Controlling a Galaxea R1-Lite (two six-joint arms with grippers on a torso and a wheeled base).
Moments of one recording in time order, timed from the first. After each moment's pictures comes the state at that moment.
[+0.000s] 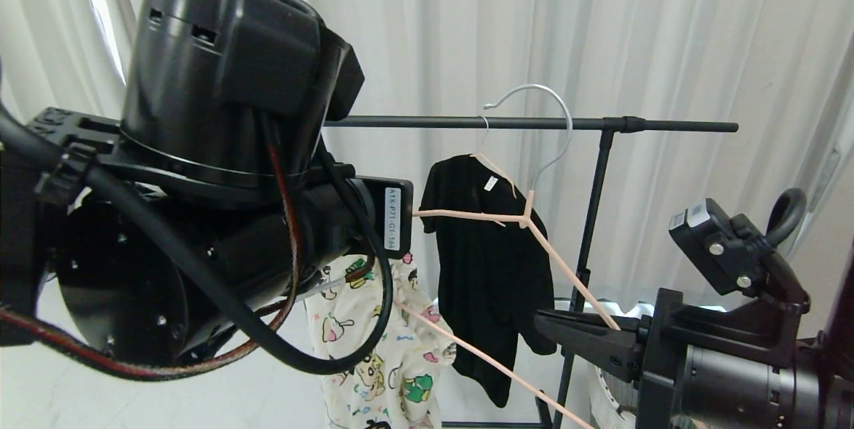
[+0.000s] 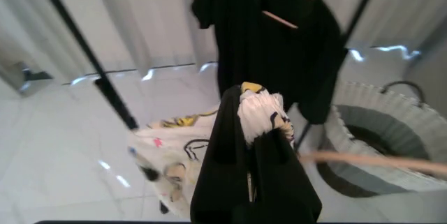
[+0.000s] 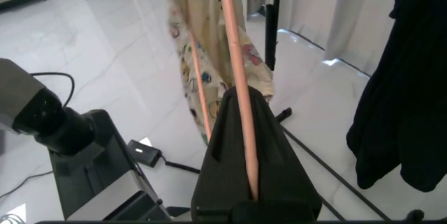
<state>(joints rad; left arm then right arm) -0.91 1.54 -1.25 0.20 0.60 -0.27 1.01 1.38 -0.57 -0.60 0.04 0.28</state>
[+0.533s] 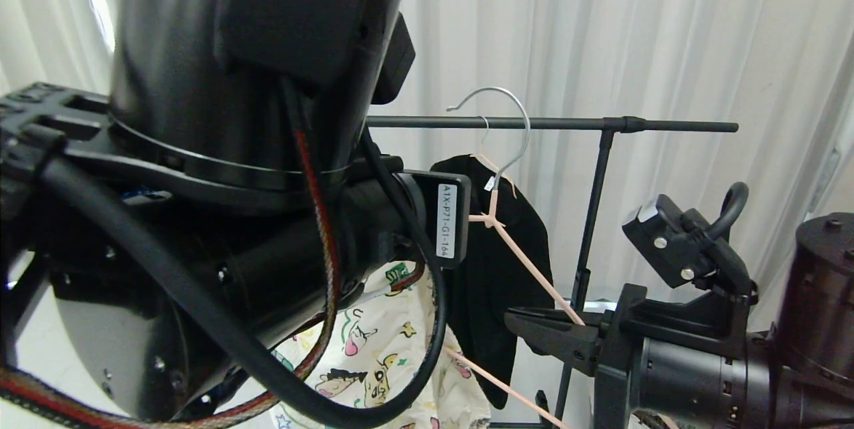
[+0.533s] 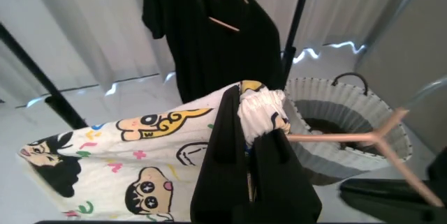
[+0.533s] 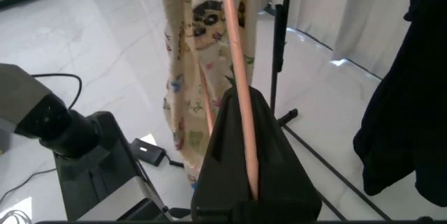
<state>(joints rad) -1.02 1.58 -1.34 0.20 0.59 -0.28 1.05 1.45 -0.64 -0.60 0.04 0.28</state>
